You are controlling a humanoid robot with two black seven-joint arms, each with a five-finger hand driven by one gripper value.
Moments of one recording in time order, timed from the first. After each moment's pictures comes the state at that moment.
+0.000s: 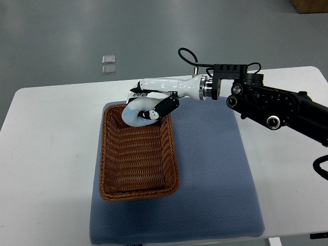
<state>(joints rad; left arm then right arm) 0.04 0.00 -0.12 -0.15 0.06 -0.04 0.05 1.07 -0.15 0.38 0.89 -1.35 0.35 0.47</state>
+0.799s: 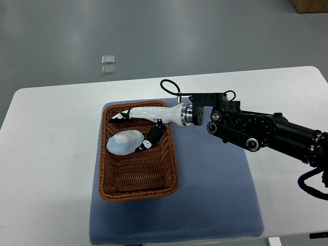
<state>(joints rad) 0.04 0.00 -0.12 -0.15 0.06 -0.04 0.05 1.01 -0.07 0.32 0.86 -1.30 0.32 0.36</state>
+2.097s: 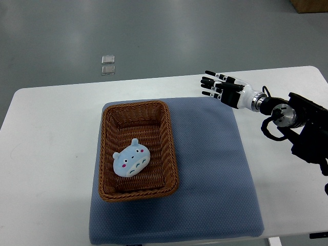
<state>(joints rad) 0.04 0.00 -0.12 -0.15 0.06 -0.04 0.05 0.85 -0.22 0.57 0.53 0.00 0.36 -0.04</state>
